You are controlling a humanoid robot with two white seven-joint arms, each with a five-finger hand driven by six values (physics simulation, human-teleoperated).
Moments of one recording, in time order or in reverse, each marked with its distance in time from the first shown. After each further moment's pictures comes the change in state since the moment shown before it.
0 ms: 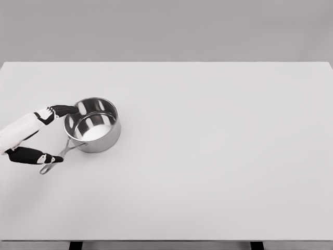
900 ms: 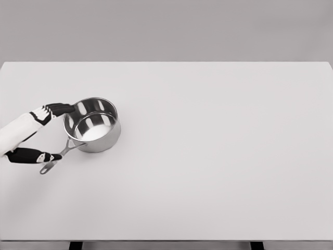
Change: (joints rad) left arm 0.075 -0.104 0.143 0.001 -0.121 0.000 -0.004; right arm 0.000 0.000 0.000 0.000 0.000 0.000 0.000
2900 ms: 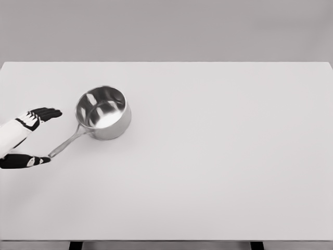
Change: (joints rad) left arm 0.130 -0.100 0.168 0.030 -0.127 0.000 0.000; right arm 0.000 0.000 0.000 0.000 0.000 0.000 0.000
